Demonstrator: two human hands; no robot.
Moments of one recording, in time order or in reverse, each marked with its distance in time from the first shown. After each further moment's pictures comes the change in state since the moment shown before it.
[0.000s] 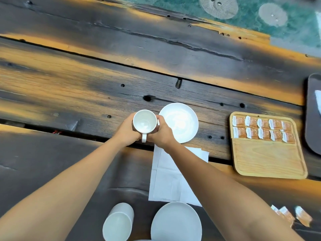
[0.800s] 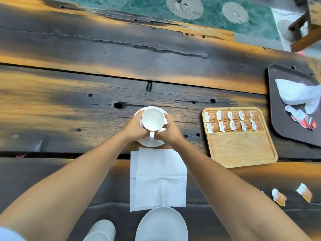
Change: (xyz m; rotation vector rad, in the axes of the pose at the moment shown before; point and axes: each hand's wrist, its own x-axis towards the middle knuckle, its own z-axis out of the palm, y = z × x) left_hand 0.040 0.072 0.088 0.132 -0.203 0.097; right_hand -0.007 0.022 -0.104 0.086 0.177 0.141
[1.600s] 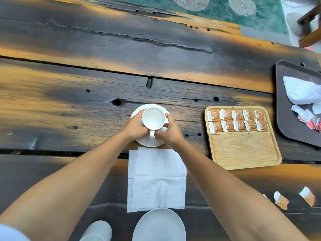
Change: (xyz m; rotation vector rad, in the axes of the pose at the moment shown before) left_hand 0.020 -0.015 0.010 0.030 0.010 -0.019; right_hand 0.019 0.016 0.003 -0.044 0.012 0.047
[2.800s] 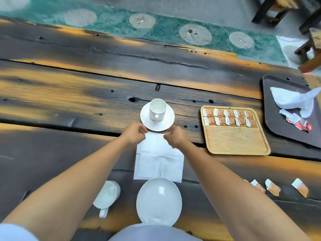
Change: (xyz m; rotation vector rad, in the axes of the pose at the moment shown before) left_hand -0.157 -0.011 0.015 0.158 0.130 -0.059; right_hand -0.134 0.028 -0.022 -0.402 0.018 -0.130
